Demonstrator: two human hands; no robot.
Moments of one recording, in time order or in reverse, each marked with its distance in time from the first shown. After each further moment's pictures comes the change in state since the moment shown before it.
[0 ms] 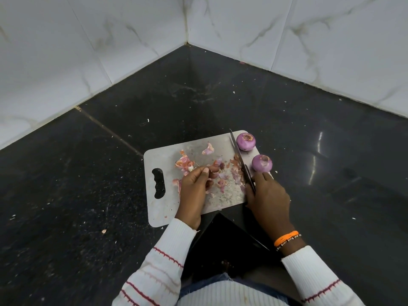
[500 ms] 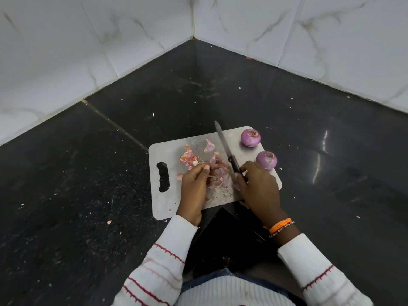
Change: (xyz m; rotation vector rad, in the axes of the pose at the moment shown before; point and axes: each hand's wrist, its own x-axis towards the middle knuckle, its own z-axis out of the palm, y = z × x) left_hand -0.003 0.000 -0.005 -0.013 0.037 -0.006; right_hand 0.014 -0.020 0.006 0.251 0.018 -0.101
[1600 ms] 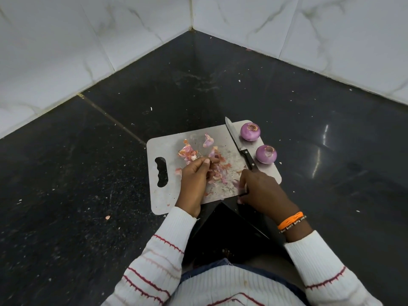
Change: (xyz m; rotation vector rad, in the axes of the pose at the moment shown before) left_hand 0.005 0.000 0.001 0.030 -0.017 -0.043; right_hand -0.002 -0.001 -0.026 -0.185 -0.583 0.007
